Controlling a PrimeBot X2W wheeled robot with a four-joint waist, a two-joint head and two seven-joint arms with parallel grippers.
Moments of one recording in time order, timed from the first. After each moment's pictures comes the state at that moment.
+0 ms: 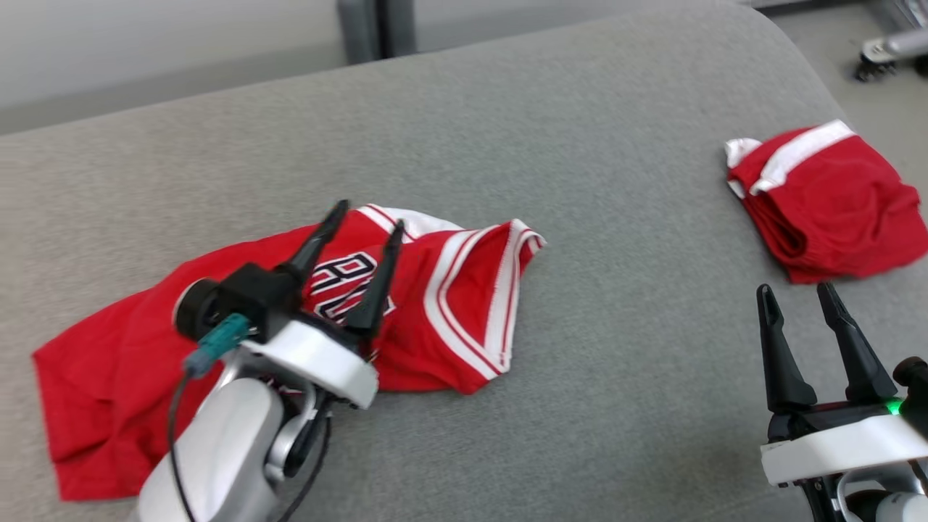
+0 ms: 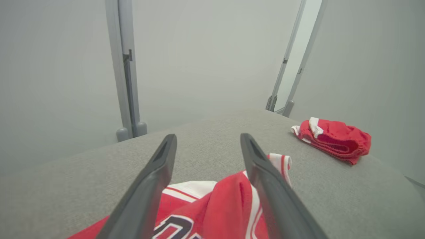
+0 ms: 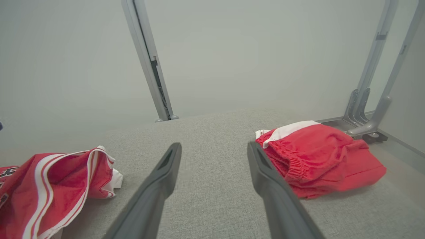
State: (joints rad) left arm -0.46 0.22 -0.54 0.25 -0.46 -0.01 -0.19; right arm -0.03 -0.05 -0.03 -0.08 0.27 0.13 -0.09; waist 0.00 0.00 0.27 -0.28
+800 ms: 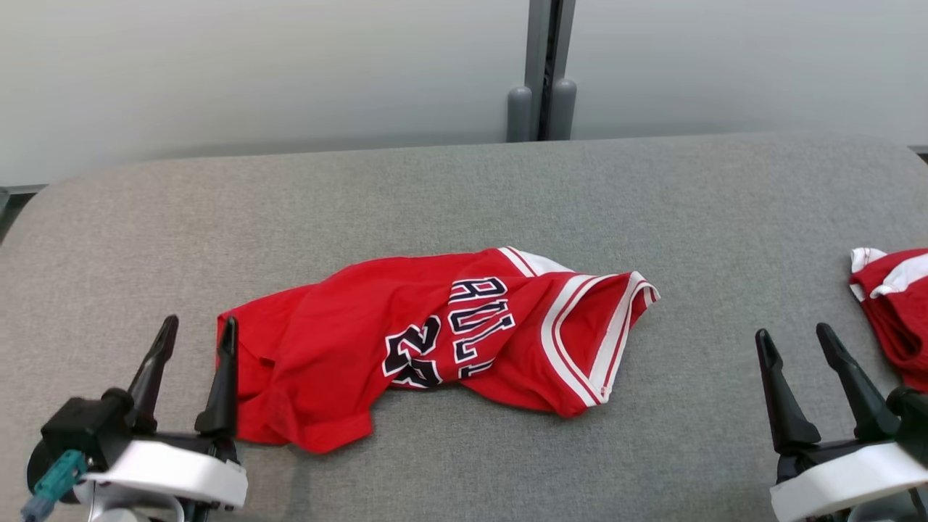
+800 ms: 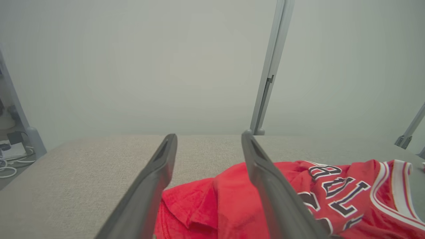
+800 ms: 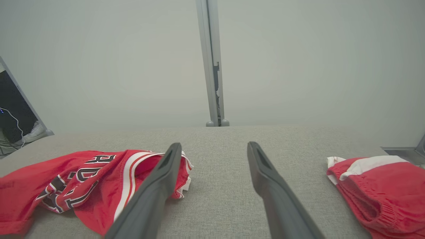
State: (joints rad) left arm -0.07 0.38 -0.27 0.09 -0.57 0.10 -0.26; right arm 0.07 -0.07 -0.05 -0.15 0.23 0.13 0.03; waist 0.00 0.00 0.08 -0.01
